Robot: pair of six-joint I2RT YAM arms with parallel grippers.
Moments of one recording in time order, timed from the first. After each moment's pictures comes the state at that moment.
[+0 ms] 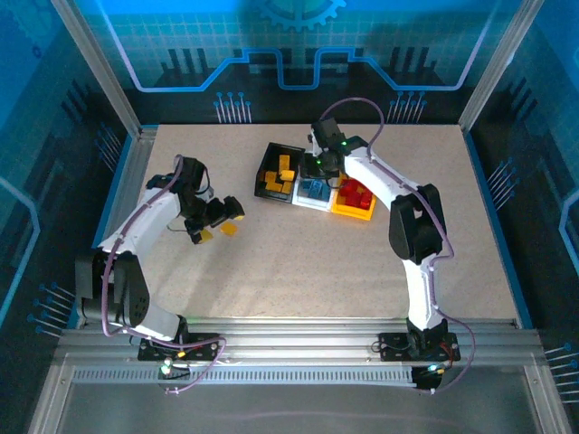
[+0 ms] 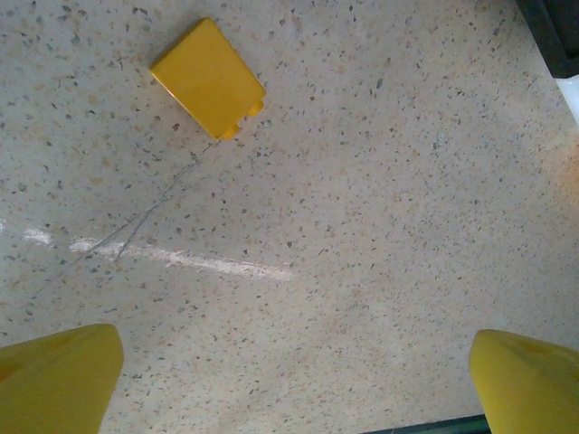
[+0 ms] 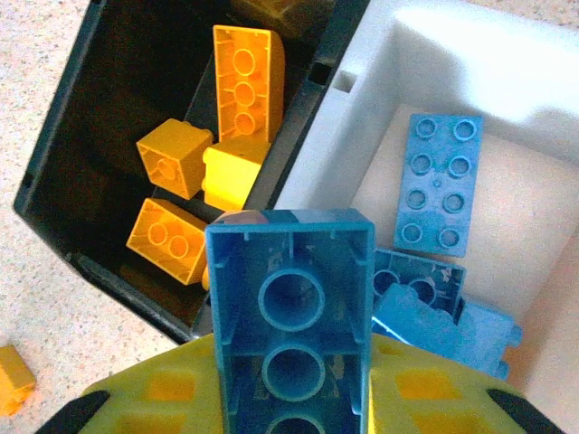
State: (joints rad) left arm -0.09 1.49 1.14 -0.98 0.37 -0.62; right arm 0.45 2.14 1.87 -0.72 -0.12 0.38
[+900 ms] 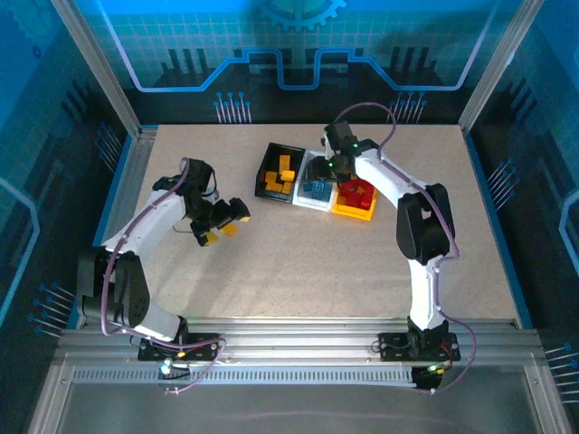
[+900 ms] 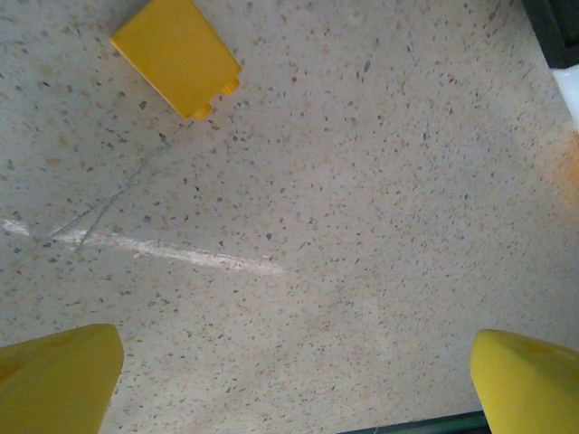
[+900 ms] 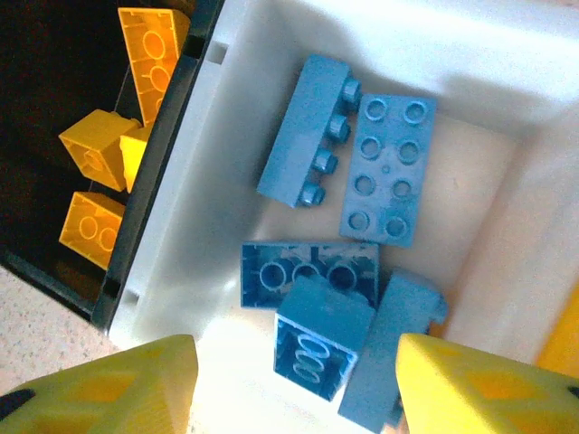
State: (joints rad) left arm -0.14 1.50 1.12 -0.94 0.37 -0.69; right arm 0.39 2.08 1.75 -0.69 -0.14 0.38
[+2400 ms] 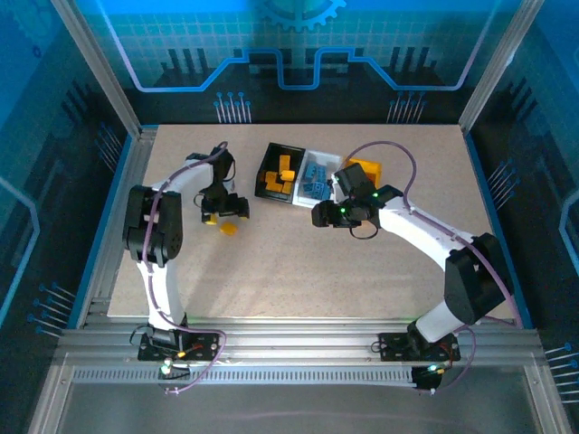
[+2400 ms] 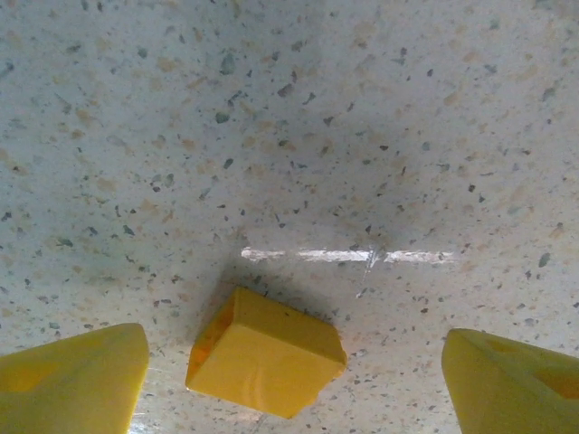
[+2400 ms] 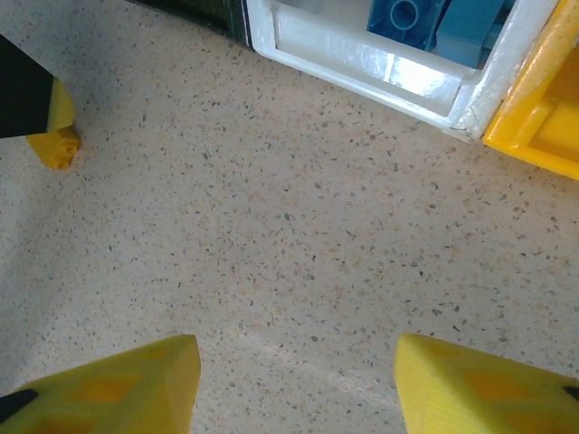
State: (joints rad) left arm -0.14 2.02 1.48 -1.02 0.12 -0.29; right arm 0.52 1.55 1.13 -0.59 -0.21 0.46
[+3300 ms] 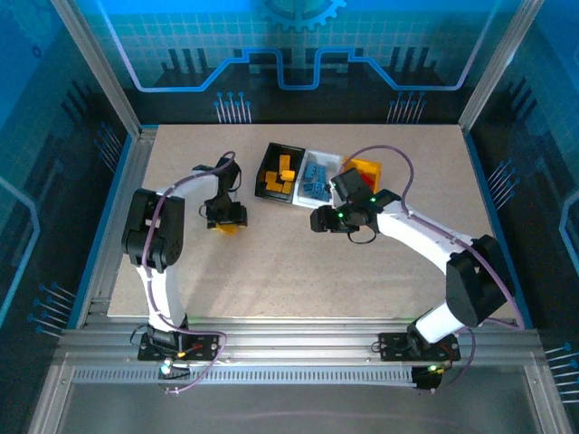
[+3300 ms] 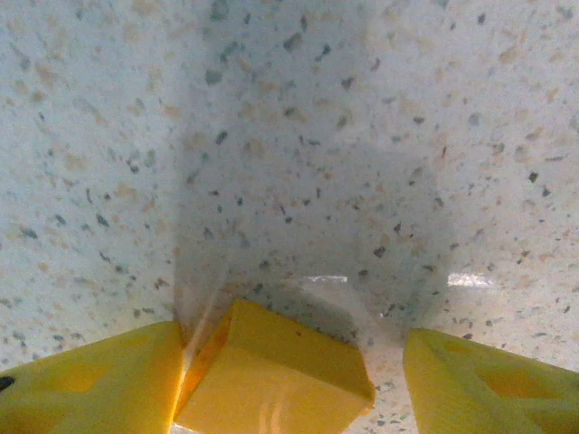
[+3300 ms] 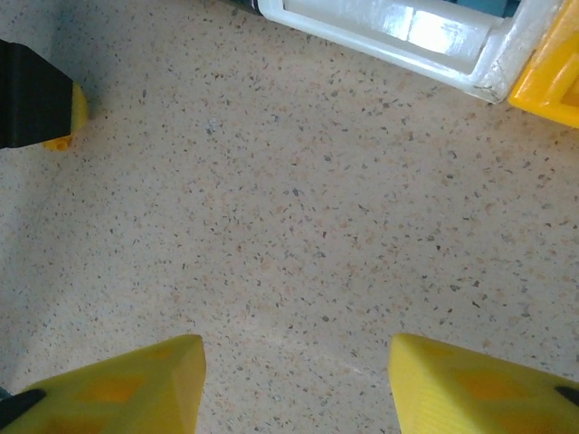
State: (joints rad) left arm -0.20 1.96 1.32 -0.87 0.03 -0.35; right arm 0.55 1.53 1.09 -0.59 -0.20 0.49
